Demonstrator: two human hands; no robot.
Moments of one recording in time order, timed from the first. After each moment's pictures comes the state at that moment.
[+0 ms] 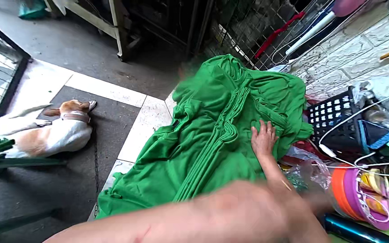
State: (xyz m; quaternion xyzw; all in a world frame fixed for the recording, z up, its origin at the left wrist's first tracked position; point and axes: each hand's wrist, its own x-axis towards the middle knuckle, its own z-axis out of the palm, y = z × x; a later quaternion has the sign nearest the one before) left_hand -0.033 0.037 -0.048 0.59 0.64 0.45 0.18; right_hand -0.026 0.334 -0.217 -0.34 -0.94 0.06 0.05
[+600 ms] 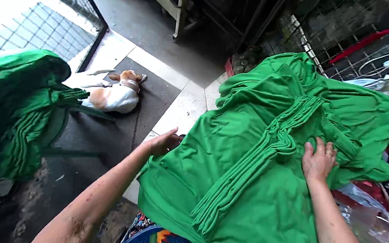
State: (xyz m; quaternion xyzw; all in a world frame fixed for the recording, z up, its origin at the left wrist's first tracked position) left_hand -0.124 -0.137 -0.317 -0.05 0.63 0.59 0.51; right_hand -0.027 0.345 -0.226 -0.28 -0.96 0.06 0.05
